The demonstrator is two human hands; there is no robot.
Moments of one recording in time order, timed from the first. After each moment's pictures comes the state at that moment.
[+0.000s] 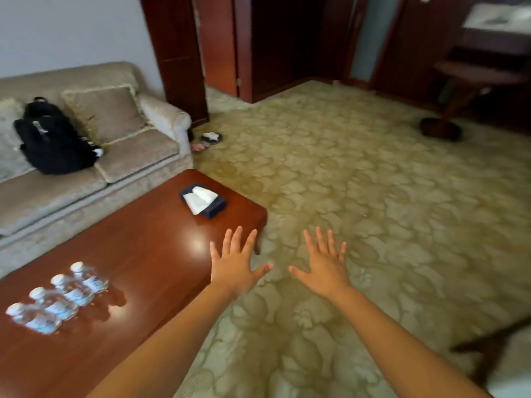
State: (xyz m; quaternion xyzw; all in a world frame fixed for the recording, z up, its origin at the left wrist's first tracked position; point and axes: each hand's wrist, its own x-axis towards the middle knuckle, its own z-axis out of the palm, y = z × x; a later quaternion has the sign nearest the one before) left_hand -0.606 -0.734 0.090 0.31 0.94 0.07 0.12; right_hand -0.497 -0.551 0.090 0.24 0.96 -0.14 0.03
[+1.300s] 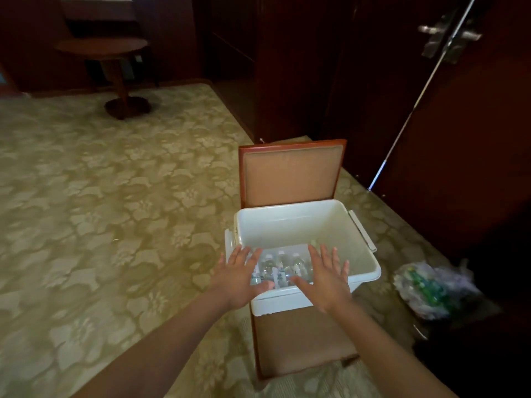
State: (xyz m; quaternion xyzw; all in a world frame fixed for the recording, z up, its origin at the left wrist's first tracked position) left_hand -0.193 -0.197 0.054 0.80 0.56 -0.03 0.21; right_hand 0.030 -0.231 0.055 0.74 0.64 -0.19 -0.04
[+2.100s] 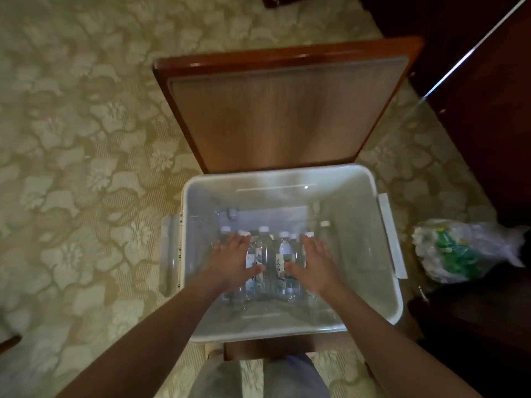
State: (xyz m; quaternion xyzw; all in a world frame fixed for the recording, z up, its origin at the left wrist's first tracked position) left_hand -0.078 -0.006 -0.127 0.71 0.59 -0.19 0.34; right_hand 0.142 -0.025 -0.125 0.69 0.57 -0.43 0.06
